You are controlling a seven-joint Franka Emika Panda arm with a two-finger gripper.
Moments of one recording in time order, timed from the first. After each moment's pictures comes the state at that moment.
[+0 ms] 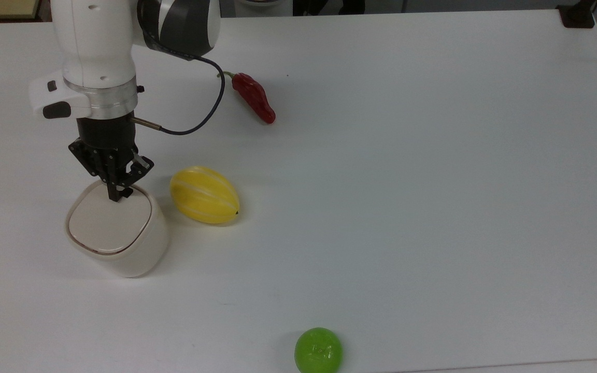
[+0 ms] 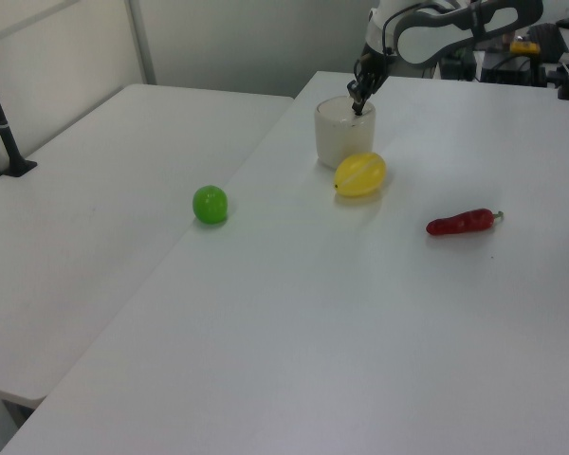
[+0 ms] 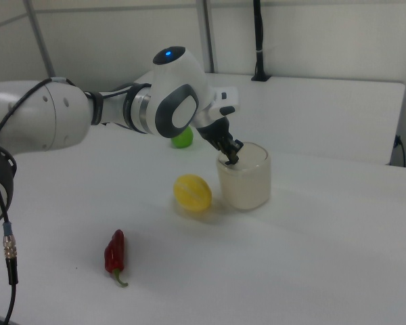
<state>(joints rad) -0.13 0.52 -0.03 -1.45 -0.08 2.38 0.18</state>
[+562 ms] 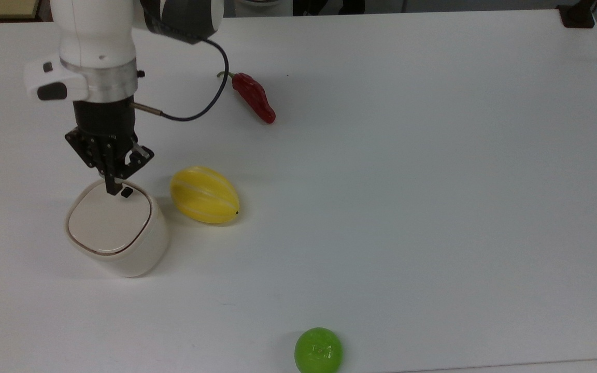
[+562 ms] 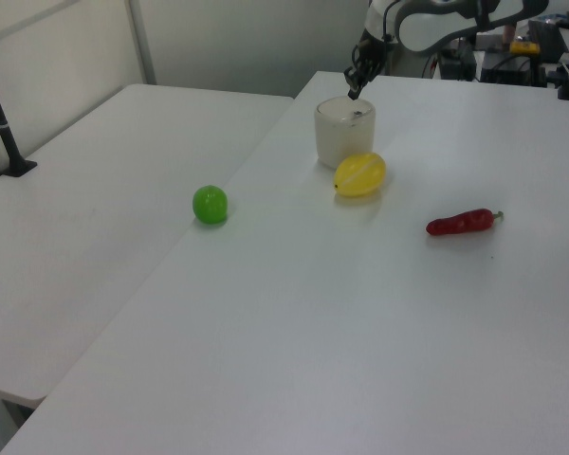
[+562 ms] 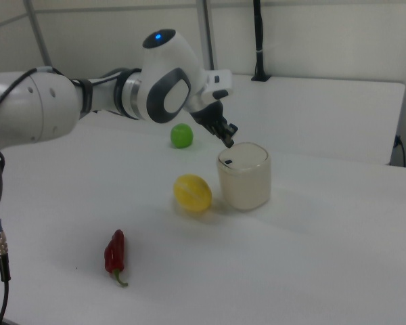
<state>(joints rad) -0.12 0.47 -0.02 -1.43 -0.08 2.37 0.19</state>
